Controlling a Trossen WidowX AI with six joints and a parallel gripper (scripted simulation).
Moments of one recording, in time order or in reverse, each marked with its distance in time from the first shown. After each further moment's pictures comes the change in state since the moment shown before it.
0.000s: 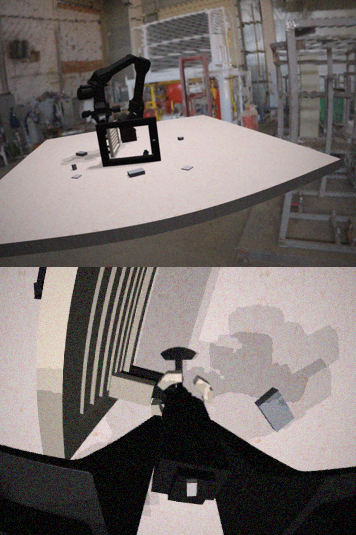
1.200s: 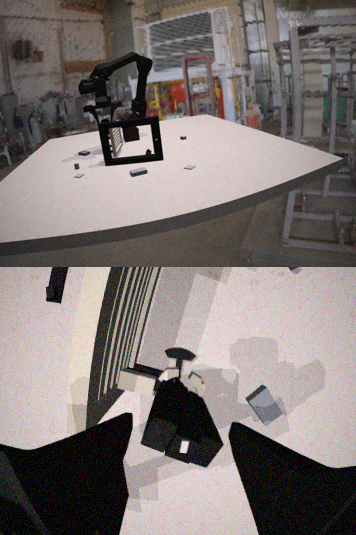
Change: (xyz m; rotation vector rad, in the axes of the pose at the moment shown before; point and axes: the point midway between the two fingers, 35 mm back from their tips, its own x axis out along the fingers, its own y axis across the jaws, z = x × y) arm -0.024 -0.002 0.002 -0.012 -0.001 -0.003
